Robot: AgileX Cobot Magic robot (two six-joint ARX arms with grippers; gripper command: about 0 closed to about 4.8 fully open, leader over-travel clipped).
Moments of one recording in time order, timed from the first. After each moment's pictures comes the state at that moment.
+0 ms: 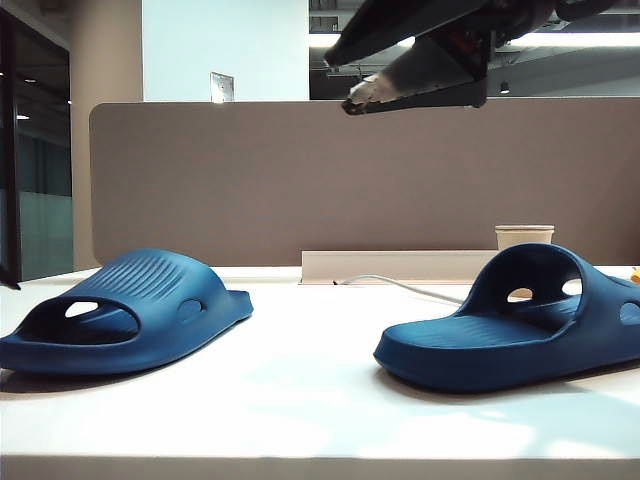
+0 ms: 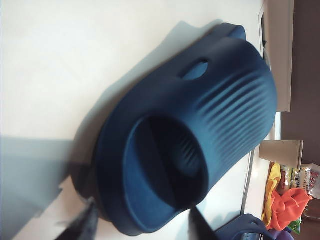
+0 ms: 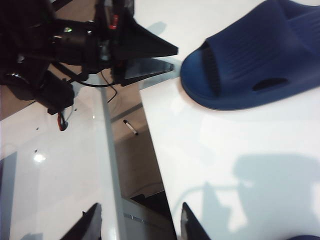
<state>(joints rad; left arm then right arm) -0.42 0.53 0.05 0.02 -0.03 -1.38 0.57 1.28 0.99 -0.54 -0.81 -0.21</state>
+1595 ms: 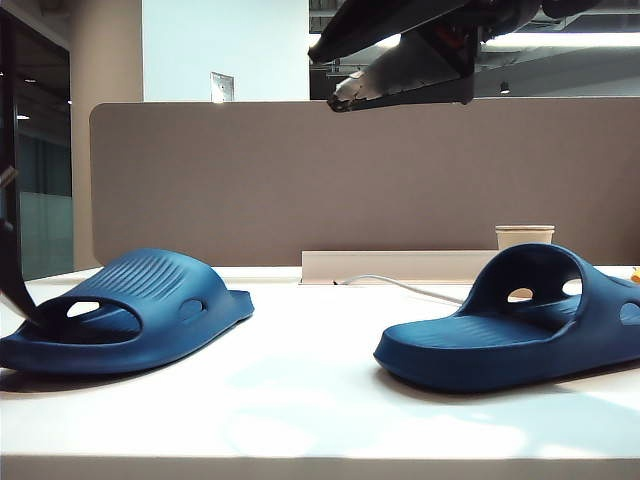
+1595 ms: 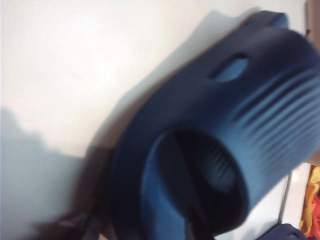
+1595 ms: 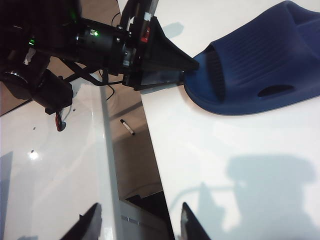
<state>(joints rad) -0.42 0.87 0.12 0.16 -0.02 -1.34 0.60 1.29 0.99 -0.51 -0.78 -0.20</state>
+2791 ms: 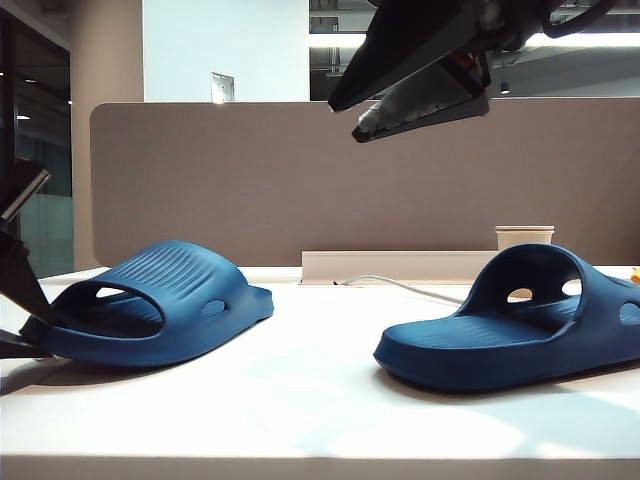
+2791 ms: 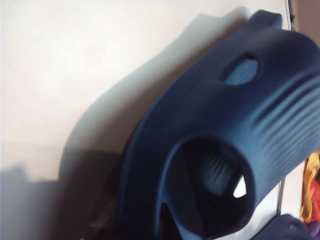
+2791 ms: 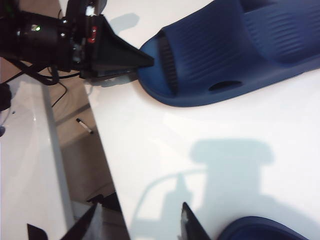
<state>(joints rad) -0.42 1.05 0.13 0.38 0.02 -1.25 0.60 1.29 0.99 -0.50 -0.59 -0.19</state>
